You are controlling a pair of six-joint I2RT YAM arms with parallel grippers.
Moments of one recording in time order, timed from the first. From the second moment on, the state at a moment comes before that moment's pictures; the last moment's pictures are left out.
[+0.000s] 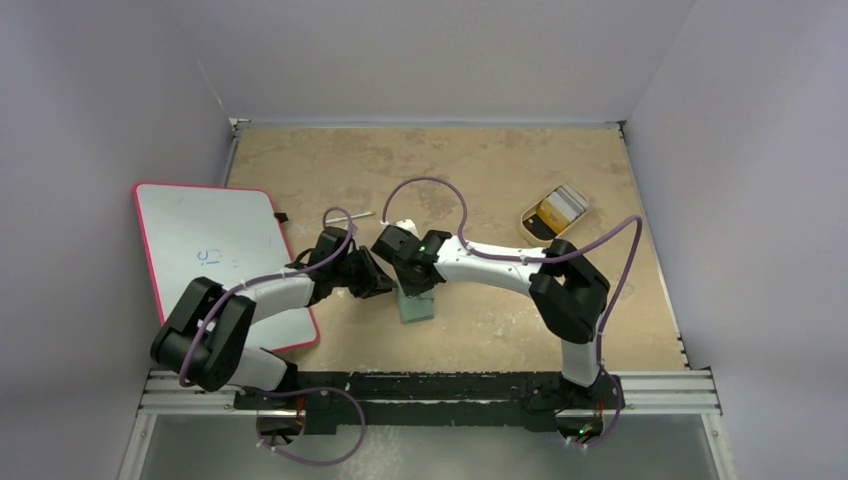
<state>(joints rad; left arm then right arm) -0.44 1.41 0.50 0.07 0.36 -1.02 1.04 1.90 1.40 -0.72 0.28 0.58</state>
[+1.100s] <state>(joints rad) -0.44 1.42 0.50 0.07 0.36 -1.02 1.04 1.90 1.36 -0.70 0.27 0.59</state>
